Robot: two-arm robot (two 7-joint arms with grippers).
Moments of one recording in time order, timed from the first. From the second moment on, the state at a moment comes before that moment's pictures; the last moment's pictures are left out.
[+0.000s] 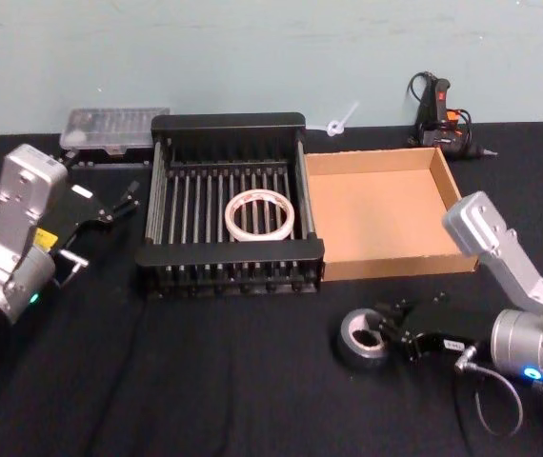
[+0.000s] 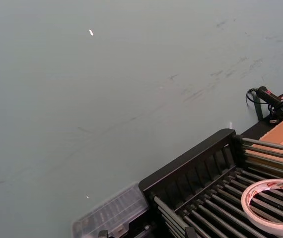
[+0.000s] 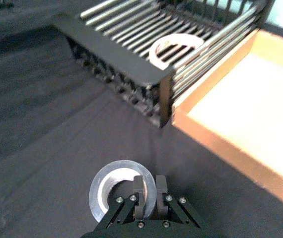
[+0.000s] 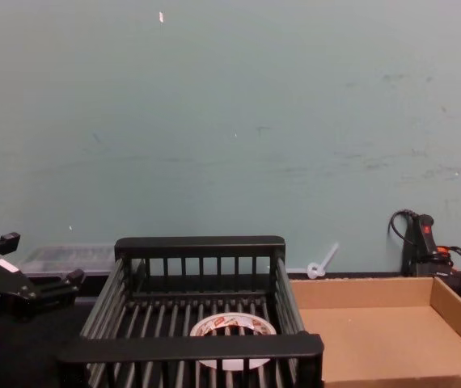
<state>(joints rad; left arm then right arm) -0.20 0.60 0.45 -1.41 -0.25 -0.12 0.03 0.11 0.68 -0.48 -1.71 0.48 0.46 0.45</state>
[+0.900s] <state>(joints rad) -0.20 0.60 0.45 -1.41 -0.25 -0.12 0.03 0.26 0.58 -0.40 -1.57 0.41 0.41 0.34</state>
